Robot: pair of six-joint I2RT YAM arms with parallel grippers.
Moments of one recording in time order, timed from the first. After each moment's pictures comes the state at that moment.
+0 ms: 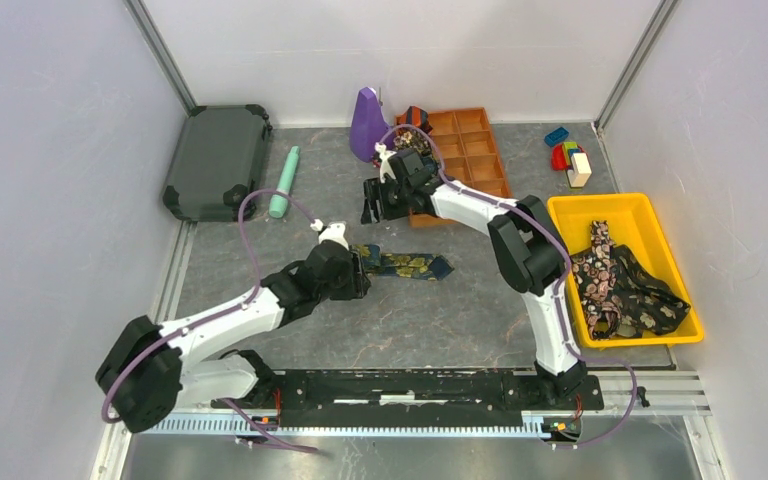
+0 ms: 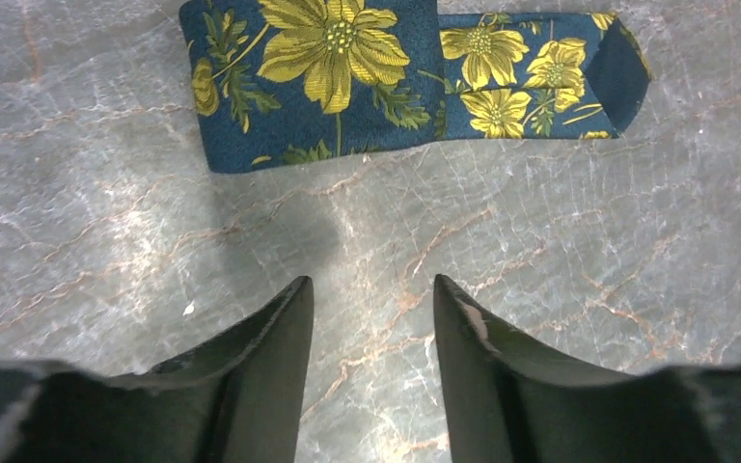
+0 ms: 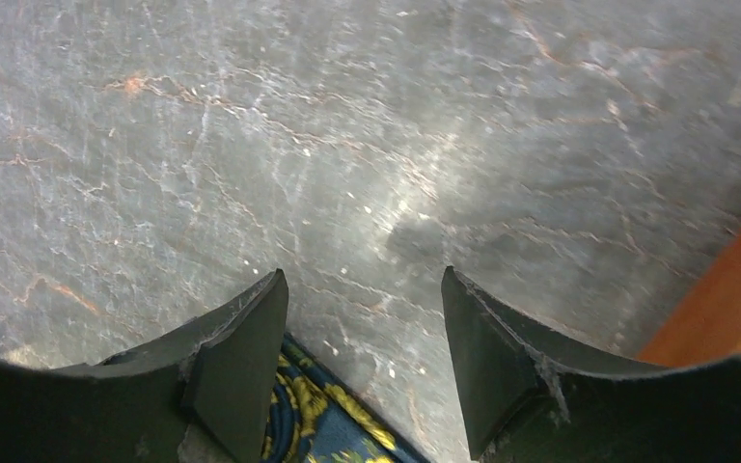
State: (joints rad) left arm -0.76 1.17 0.57 -0.16 -0.18 -0.67; right arm 0.63 2.20 1.66 -0.23 -0.29 0.34
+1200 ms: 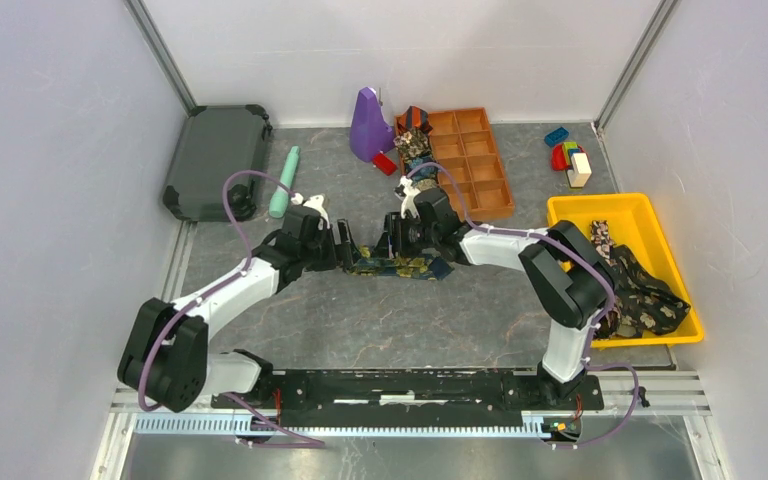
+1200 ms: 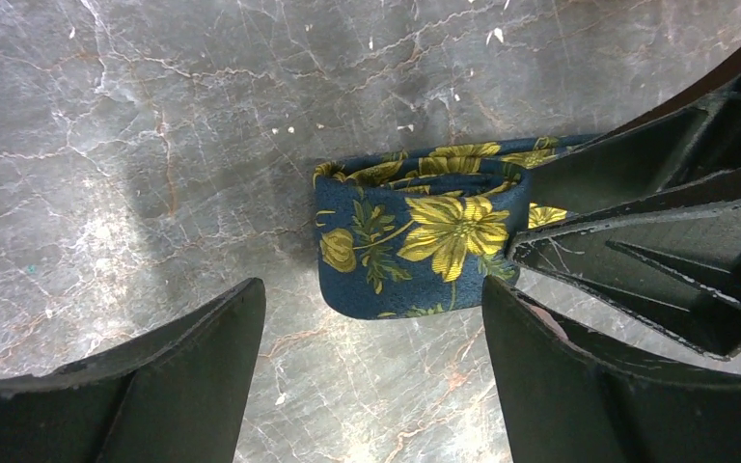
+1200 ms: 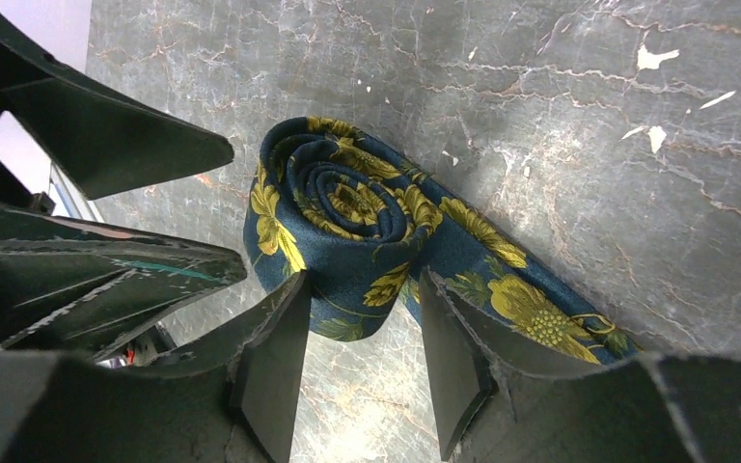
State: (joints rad) left arm -0.43 1.28 0.68 -0.16 0.08 -0.50; right arm 0.67 1.84 1.03 0.18 -0.41 0.57
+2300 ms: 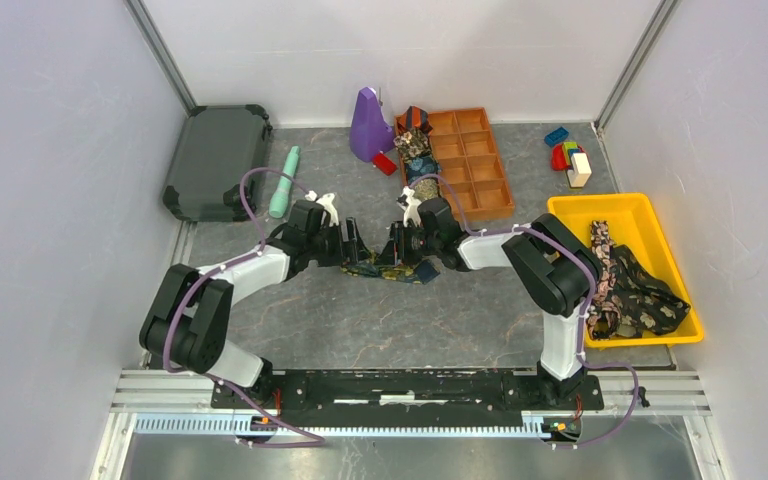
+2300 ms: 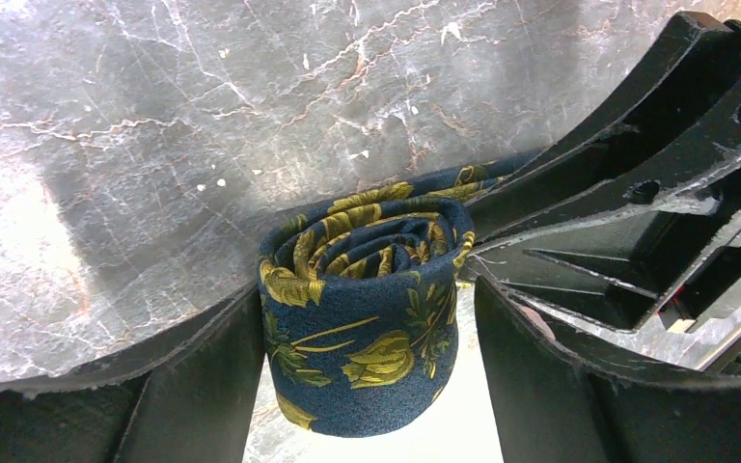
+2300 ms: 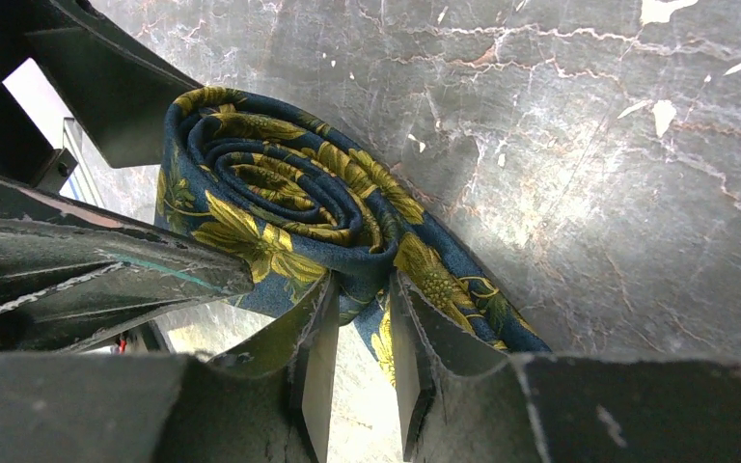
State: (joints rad) left arm -0.39 1.48 0.71 0.00 0.28 -0.46; right arm 0.65 1.95 0.96 0.37 -0.50 0.60
